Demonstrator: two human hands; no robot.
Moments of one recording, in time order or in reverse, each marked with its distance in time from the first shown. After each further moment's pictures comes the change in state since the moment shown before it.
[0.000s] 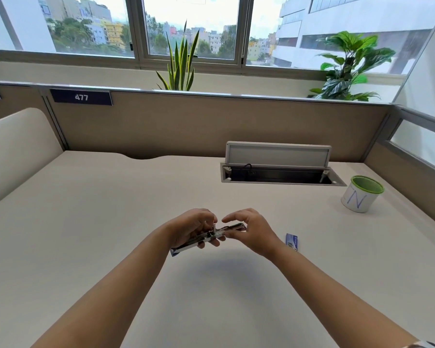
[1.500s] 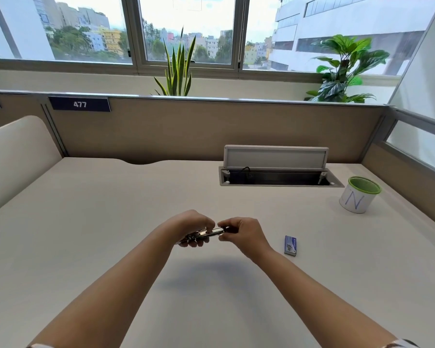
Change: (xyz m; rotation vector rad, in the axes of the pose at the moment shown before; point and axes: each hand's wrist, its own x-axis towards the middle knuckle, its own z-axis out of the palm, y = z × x) left_hand 0.004 0.019 0.001 0.528 0.209 -0.282; right_hand 0.005 -0.002 0.020 0.286 0.057 0.191
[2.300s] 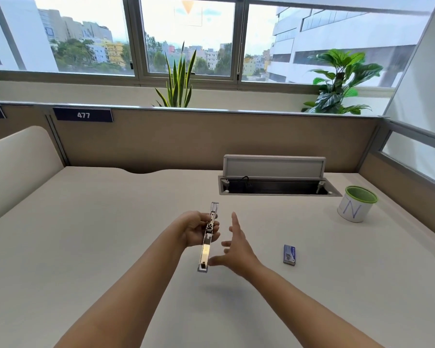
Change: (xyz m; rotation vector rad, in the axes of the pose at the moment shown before) left_hand 0.017 0.005 0.004 -1.084 -0.141 0.027; right_hand -0.008 0.001 0.021 -0.019 -0.098 0.131
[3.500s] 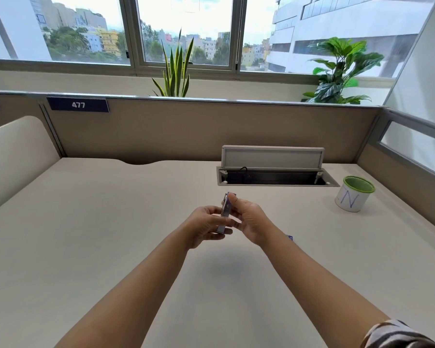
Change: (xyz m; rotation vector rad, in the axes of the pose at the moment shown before) left_hand -0.006 -0.026 0.011 0.408 -0.110 0.273; right_hand 0.020 -0.025 -0.044 0.744 0.013 0.114
